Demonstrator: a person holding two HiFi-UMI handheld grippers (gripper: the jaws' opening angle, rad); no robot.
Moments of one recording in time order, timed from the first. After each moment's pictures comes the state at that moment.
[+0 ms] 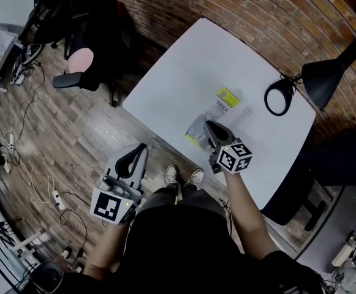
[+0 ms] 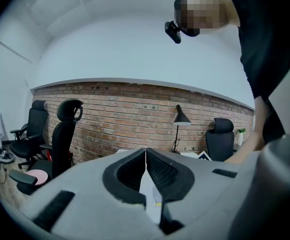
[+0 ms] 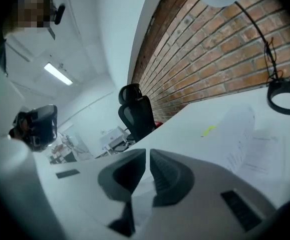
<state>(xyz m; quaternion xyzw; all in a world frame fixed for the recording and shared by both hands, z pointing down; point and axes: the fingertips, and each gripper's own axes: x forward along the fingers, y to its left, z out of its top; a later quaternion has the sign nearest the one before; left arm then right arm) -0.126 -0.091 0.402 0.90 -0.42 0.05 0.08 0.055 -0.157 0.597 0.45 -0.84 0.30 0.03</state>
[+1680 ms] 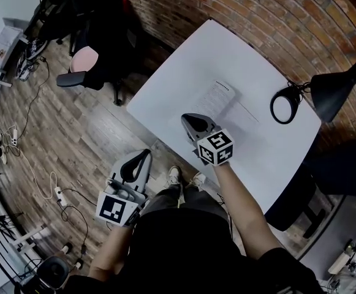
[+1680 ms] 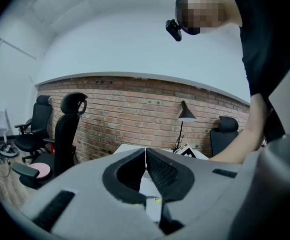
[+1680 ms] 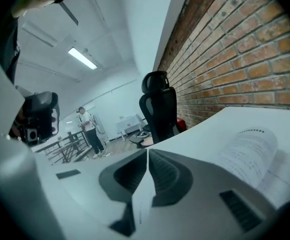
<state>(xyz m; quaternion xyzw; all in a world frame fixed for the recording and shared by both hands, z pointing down) -0.126 -0.104 0.420 0.90 -0.43 0.05 0.09 -0.047 -0.203 0.582 0.33 -0.91 0.23 0.09</state>
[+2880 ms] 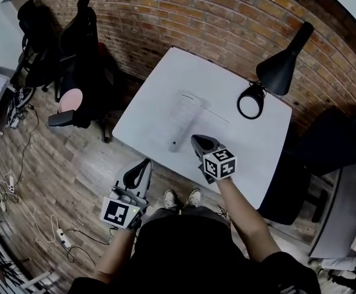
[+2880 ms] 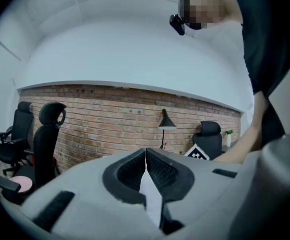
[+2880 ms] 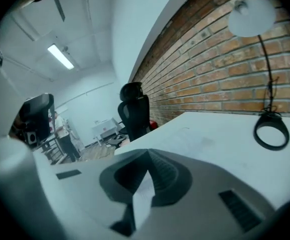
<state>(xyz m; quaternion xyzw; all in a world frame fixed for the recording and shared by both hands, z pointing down) -0.077 -0.063 0.390 0.93 -0.36 0.03 0.05 0.070 -0.136 0.559 0.48 -0.84 0.25 0.10</state>
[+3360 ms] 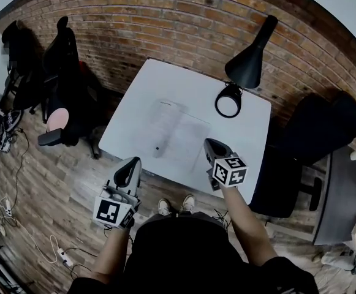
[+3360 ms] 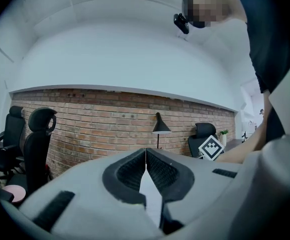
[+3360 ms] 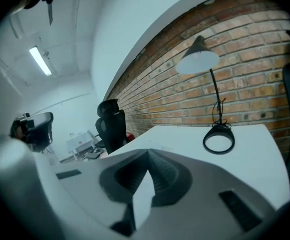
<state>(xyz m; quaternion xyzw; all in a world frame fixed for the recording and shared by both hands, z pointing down) -0.052 -0.066 0.373 0.94 -0.33 0.01 0.02 0.184 -0.083 0.508 0.61 -0.75 0.24 0.05</state>
